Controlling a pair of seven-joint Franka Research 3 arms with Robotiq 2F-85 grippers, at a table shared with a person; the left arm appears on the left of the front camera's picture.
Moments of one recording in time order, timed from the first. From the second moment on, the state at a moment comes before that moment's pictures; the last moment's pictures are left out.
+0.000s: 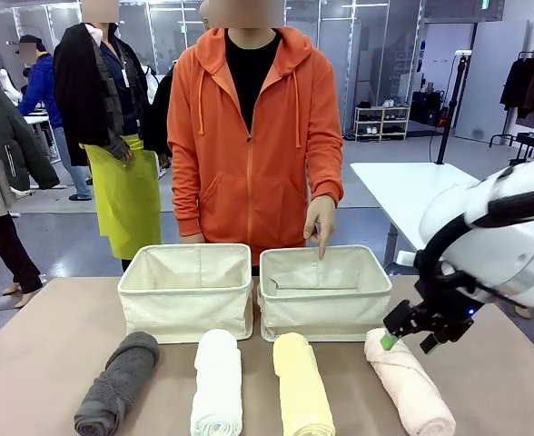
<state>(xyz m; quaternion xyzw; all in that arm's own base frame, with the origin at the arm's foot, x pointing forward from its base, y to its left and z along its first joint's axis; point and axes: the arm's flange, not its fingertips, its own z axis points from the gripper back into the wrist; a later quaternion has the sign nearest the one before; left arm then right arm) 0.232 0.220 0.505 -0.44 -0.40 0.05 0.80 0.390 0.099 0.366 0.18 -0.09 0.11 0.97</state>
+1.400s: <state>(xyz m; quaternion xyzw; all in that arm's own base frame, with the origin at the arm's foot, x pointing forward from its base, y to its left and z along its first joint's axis) 0.232 0.220 0.505 -0.44 -0.40 0.05 0.80 0.381 0.140 0.301 0.09 -0.08 0.11 0.99</state>
